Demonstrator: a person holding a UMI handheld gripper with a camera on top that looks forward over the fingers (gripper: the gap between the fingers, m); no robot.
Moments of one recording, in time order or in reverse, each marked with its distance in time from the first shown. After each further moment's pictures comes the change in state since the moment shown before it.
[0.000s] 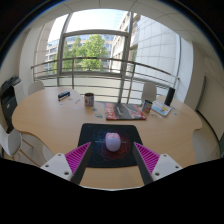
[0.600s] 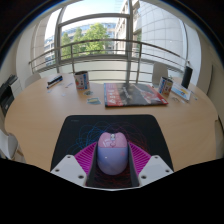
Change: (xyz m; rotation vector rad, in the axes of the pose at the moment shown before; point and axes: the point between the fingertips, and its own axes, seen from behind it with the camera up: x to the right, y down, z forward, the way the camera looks) arm -0.006 0.048 0.192 -0.156 -0.098 0.047
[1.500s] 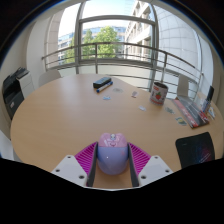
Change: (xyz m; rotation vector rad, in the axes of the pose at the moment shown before) arm -0.338 -0.057 0.056 0.054 -0.071 -0.064
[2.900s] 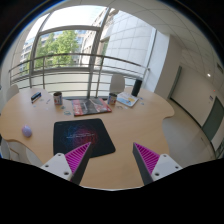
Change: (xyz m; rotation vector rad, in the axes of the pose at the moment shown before) arm 0.383 0.059 -0.364 0.010 0.484 0.130
